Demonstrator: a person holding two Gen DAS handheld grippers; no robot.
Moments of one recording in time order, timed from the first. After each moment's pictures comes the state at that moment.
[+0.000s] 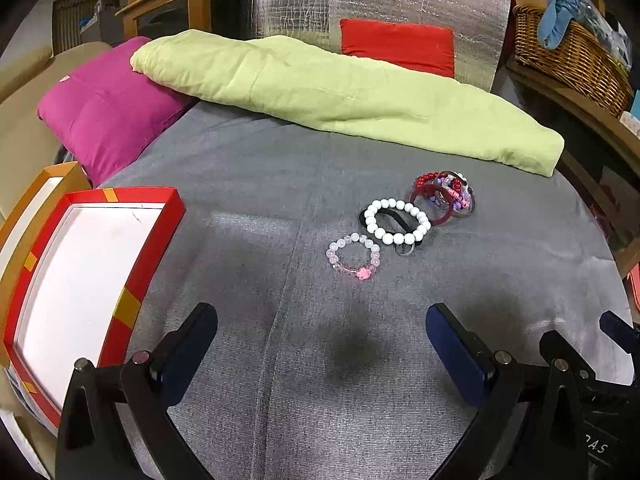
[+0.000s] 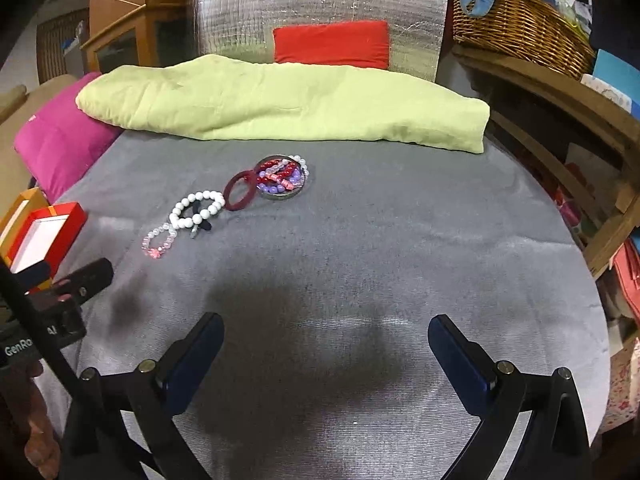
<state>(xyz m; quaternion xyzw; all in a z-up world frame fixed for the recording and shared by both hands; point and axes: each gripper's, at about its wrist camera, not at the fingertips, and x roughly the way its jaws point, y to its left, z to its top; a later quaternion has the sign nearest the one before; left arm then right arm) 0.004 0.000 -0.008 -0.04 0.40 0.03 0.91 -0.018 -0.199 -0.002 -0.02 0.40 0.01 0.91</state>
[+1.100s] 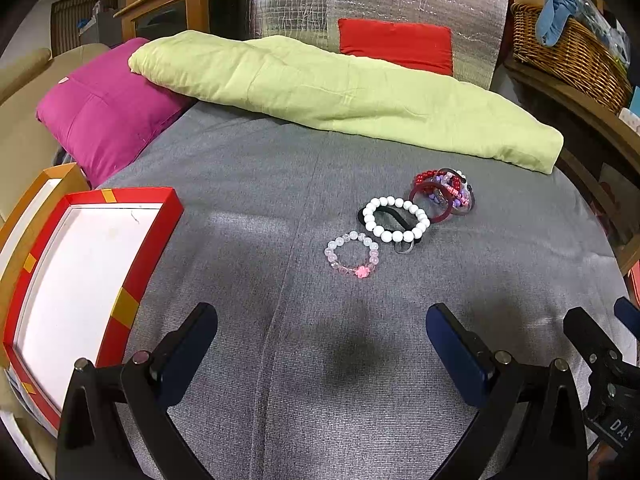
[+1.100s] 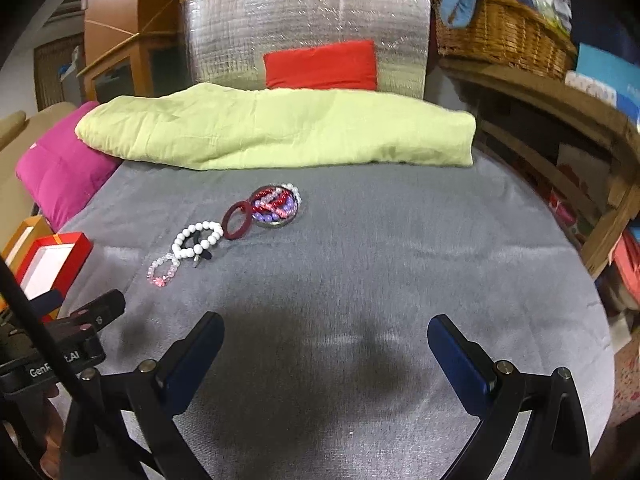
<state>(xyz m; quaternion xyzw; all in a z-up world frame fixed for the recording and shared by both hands) 0.003 -0.001 -0.012 -0.04 0.40 0.03 0.91 -0.027 -0.204 0.011 0.00 0.36 0.00 0.93</state>
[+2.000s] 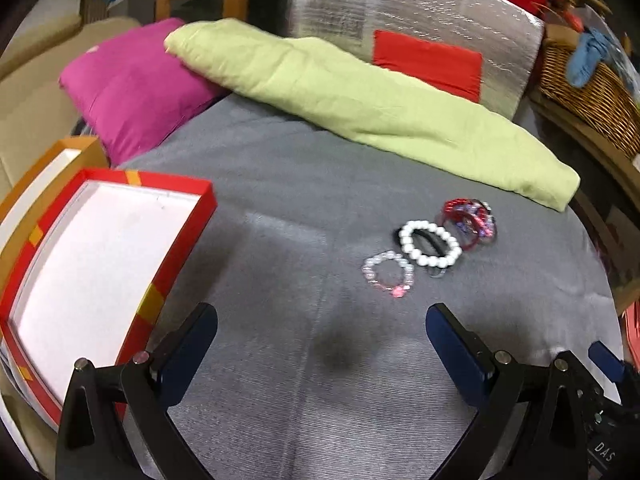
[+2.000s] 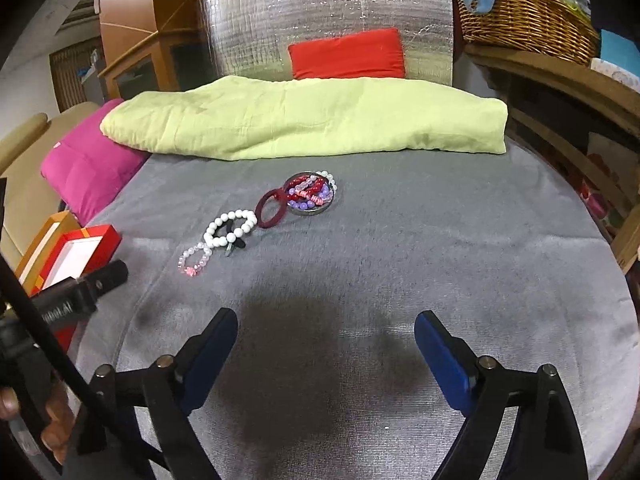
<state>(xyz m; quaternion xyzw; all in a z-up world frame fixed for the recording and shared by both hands) 0.005 0.040 -0.010 -0.10 0.40 0.06 0.91 -0.021 -0.200 0.000 0.03 0.38 0.06 0.92</state>
